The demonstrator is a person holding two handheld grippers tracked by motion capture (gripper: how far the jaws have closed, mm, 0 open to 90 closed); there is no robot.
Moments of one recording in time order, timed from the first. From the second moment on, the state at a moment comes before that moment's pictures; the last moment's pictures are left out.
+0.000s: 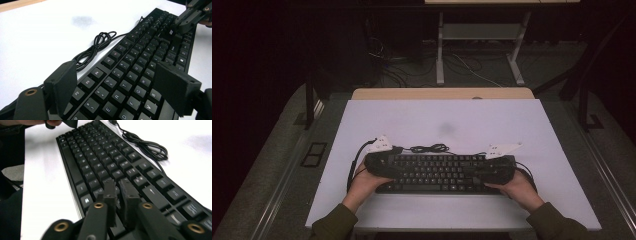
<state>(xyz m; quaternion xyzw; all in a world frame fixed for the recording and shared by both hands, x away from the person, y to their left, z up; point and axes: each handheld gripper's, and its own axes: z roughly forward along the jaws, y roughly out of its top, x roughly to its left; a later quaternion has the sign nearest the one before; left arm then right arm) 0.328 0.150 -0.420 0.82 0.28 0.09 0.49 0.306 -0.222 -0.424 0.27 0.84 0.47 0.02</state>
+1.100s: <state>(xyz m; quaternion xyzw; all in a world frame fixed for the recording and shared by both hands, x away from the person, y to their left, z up) 0.327 0.139 -0.426 0.84 0.26 0.08 0.47 0.303 -0.222 -0.442 0.25 0.87 0.42 0.00</state>
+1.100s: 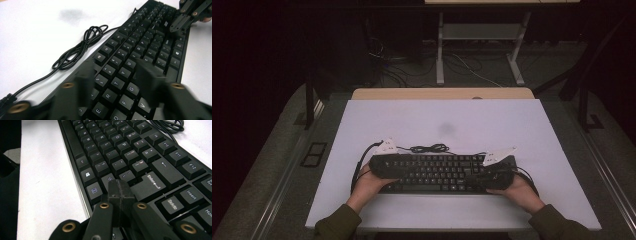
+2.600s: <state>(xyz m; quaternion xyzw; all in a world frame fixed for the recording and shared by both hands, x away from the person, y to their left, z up) 0.331 0.136 -0.427 0.85 0.27 0.06 0.45 0.303 -0.221 -0.443 0.25 0.87 0.42 -0.01</state>
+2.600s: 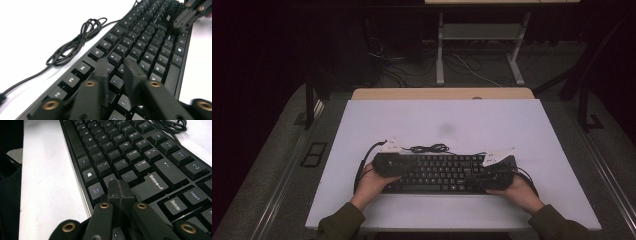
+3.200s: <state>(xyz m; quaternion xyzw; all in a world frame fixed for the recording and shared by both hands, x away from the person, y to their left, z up) 0.323 0.155 -0.426 0.84 0.29 0.08 0.46 0.303 -0.221 -0.441 0.25 0.87 0.42 0.00</state>
